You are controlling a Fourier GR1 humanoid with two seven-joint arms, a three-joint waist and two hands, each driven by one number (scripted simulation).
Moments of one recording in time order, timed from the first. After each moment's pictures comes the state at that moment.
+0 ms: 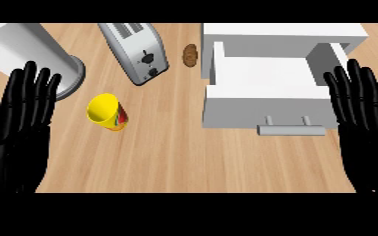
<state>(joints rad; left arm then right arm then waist) 0.02 0.05 0.01 -2.10 -0.03 -0.01 0.00 0.00 -0.12 0.05 -2.10 -0.01 -0.02 0.01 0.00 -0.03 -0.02</state>
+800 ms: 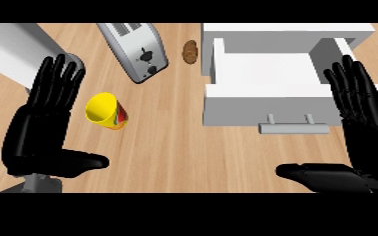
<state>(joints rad) -0.07 0.06 0.10 -1.88 0.26 -0.13 0.05 -0.03 -0.16 0.00 -2.05 0.02 0.03 0.04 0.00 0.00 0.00</state>
